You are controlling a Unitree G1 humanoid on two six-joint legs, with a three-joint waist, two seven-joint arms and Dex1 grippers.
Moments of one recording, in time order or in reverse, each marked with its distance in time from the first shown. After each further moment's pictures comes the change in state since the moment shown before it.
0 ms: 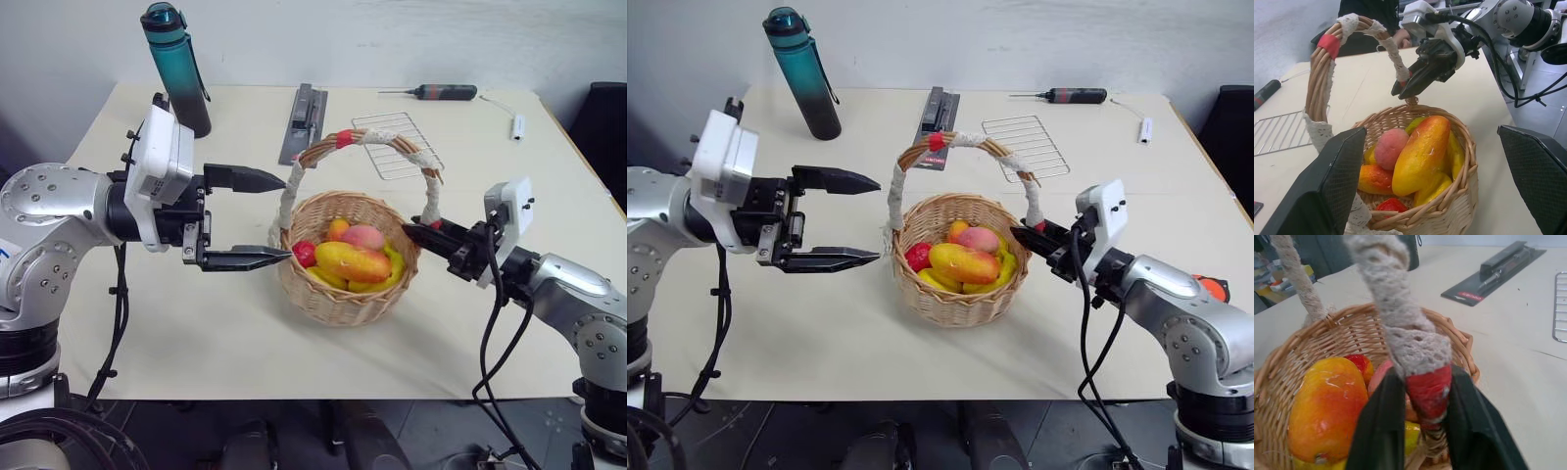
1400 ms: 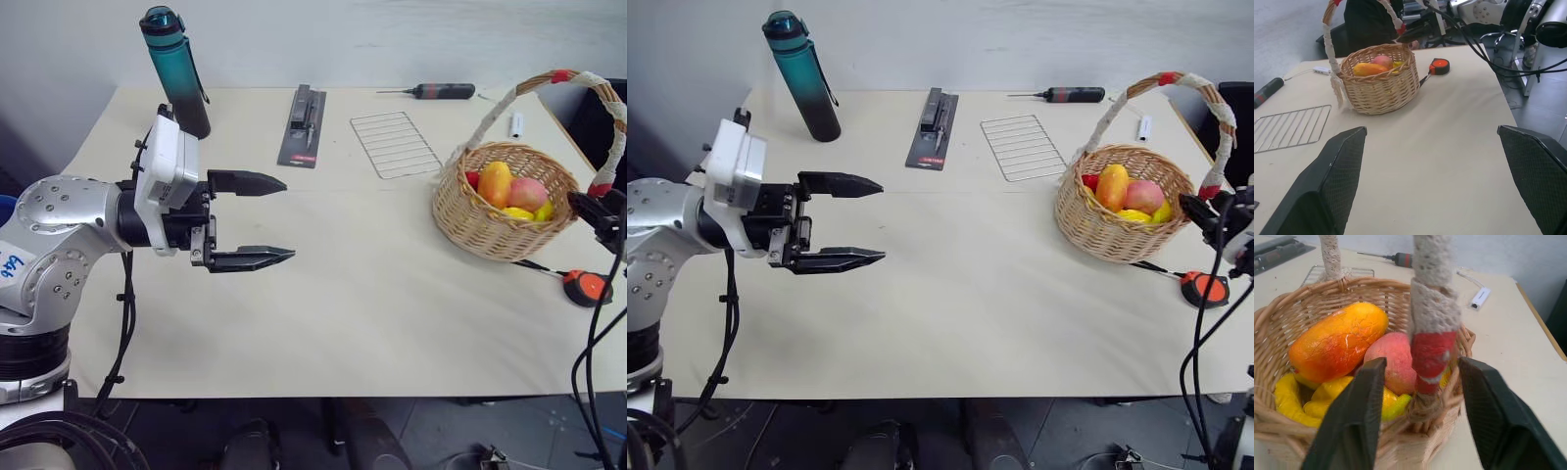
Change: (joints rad) left arm 0.034 -0.051 0.002 0.019 0.011 -0.012 0.028; right arm -0.053 -0.270 -0.254 0.855 -0.448 -0.472 0.271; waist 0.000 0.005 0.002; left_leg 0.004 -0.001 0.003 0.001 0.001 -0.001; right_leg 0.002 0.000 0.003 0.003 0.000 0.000
